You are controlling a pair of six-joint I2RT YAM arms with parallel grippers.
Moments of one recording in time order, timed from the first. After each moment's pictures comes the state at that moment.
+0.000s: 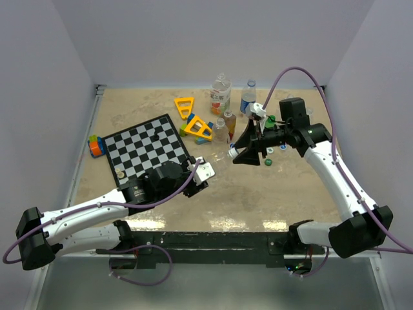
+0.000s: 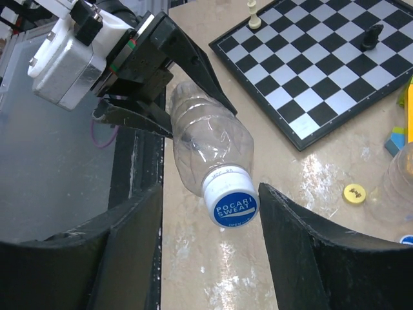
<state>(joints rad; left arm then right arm) -1.04 0.99 0.72 -0.17 -0.14 0.25 0.30 1.28 1.27 -0.78 -1.16 -0.45</state>
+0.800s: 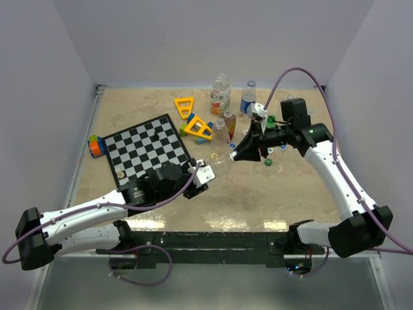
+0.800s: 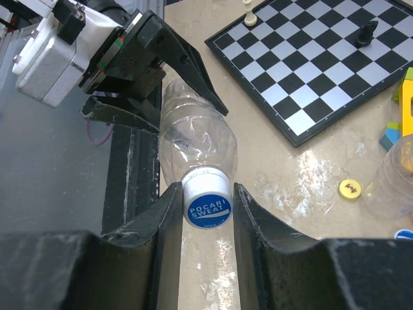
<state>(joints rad) -1.05 0.98 0.71 -0.16 -0.12 0.27 0.29 1.28 1.27 -0.79 -1.17 -0.47</state>
